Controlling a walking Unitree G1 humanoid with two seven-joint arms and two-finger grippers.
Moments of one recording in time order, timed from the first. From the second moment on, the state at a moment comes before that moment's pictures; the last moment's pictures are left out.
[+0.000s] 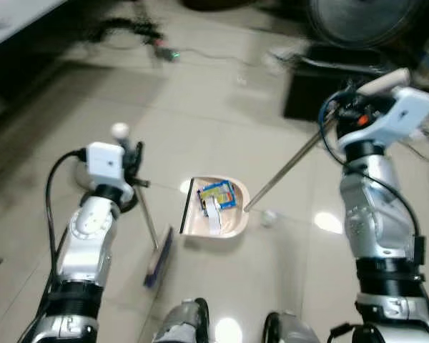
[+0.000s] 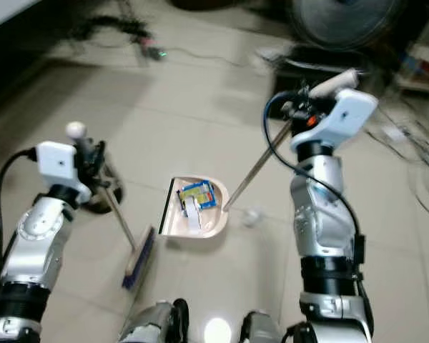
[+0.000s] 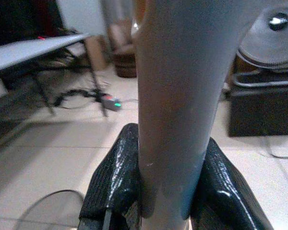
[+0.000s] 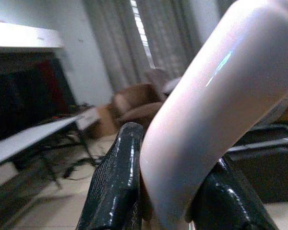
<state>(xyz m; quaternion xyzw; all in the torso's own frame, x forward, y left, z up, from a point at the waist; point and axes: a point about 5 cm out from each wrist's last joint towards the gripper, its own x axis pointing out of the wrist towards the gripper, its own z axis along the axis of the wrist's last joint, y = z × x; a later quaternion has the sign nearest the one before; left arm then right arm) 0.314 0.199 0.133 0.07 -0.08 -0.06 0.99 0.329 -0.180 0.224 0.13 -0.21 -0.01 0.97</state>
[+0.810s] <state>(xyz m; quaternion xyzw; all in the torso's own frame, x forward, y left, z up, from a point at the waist) 0.303 0.175 0.146 0.07 -0.09 -0.09 0.99 0.326 -0.198 0.257 0.14 -0.22 -0.04 0.96</state>
